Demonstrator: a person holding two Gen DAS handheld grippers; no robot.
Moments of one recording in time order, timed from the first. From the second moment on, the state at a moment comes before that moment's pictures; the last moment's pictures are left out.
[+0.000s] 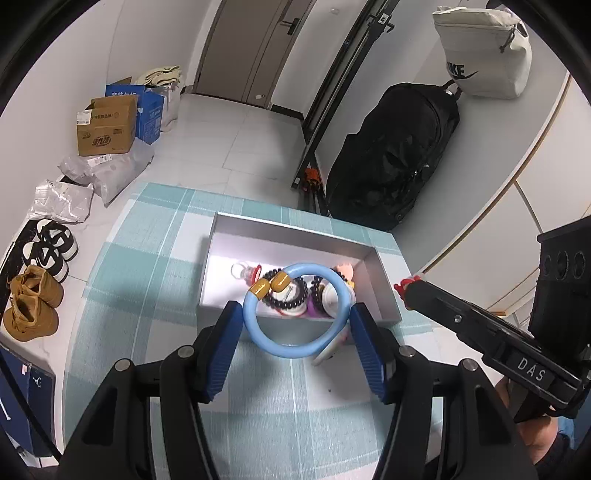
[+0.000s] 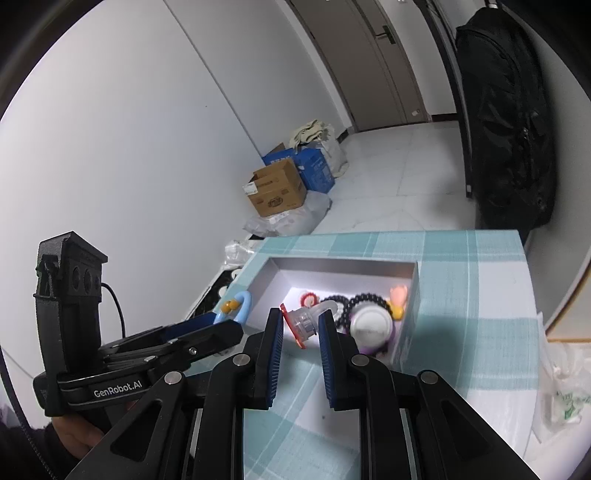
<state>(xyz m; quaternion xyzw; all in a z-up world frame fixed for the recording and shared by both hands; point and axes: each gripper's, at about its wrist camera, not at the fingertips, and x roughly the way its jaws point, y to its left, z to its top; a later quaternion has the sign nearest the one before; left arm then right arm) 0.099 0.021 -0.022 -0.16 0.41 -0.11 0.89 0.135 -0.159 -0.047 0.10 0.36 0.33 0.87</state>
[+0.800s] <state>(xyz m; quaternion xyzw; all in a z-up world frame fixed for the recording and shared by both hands) 0.158 0.017 -0.034 -0.14 0.43 -0.13 0.88 0.197 -0.157 -0.057 0.12 0.37 0.34 0.86</state>
